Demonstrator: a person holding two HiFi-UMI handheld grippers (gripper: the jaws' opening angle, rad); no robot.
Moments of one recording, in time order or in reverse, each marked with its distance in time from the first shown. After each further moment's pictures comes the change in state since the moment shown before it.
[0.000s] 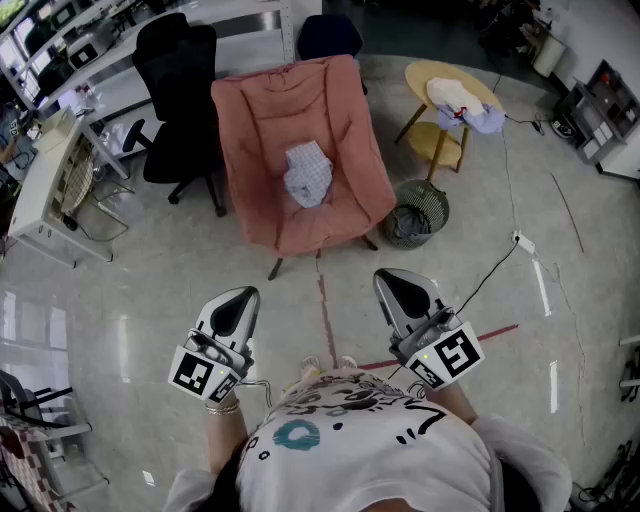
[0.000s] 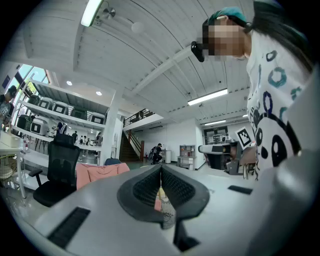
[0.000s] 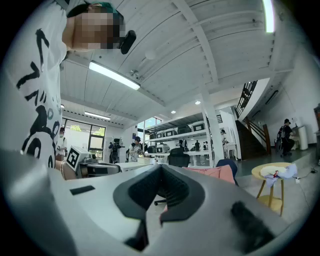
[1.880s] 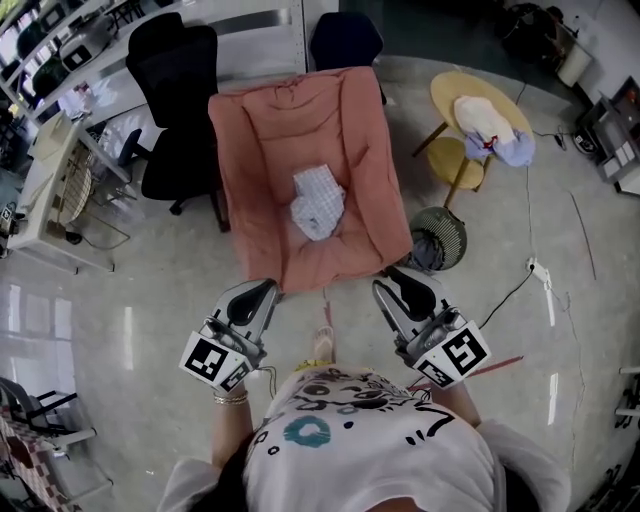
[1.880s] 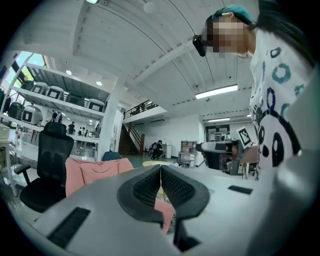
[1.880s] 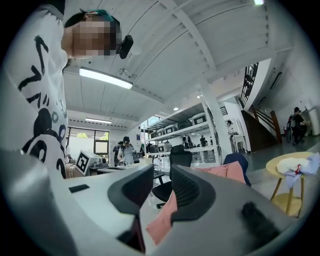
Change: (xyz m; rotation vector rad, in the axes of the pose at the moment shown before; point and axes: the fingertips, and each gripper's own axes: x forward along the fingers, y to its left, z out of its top) left arm 0.186 0.131 -0.013 -0.058 0.081 -0.023; right arm 0.154 -0.151 -0.012 0.085 0.023 0.098
